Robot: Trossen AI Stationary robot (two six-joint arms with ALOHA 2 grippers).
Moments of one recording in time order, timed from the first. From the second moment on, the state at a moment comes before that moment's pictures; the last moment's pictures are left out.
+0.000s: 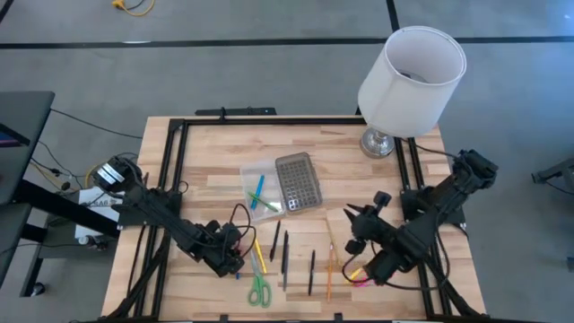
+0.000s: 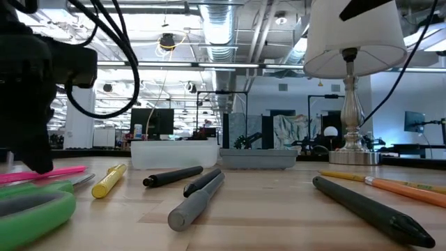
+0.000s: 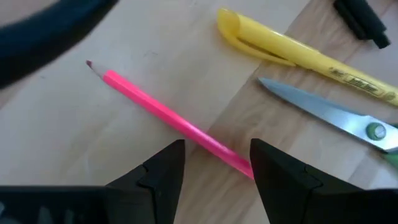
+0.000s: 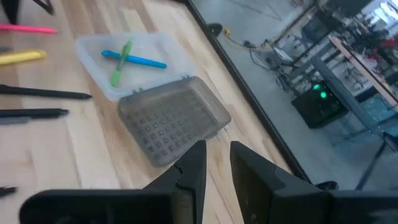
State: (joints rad) left arm -0.64 1.64 0.75 -0.39 -0.32 -1.32; right arm 0.77 1.55 1.25 -1.31 1.09 0.99
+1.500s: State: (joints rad) left arm -0.60 1.70 0.87 -0.70 -0.09 -1.29; right arm 0.83 1.56 1.25 -1.30 1.12 1.02
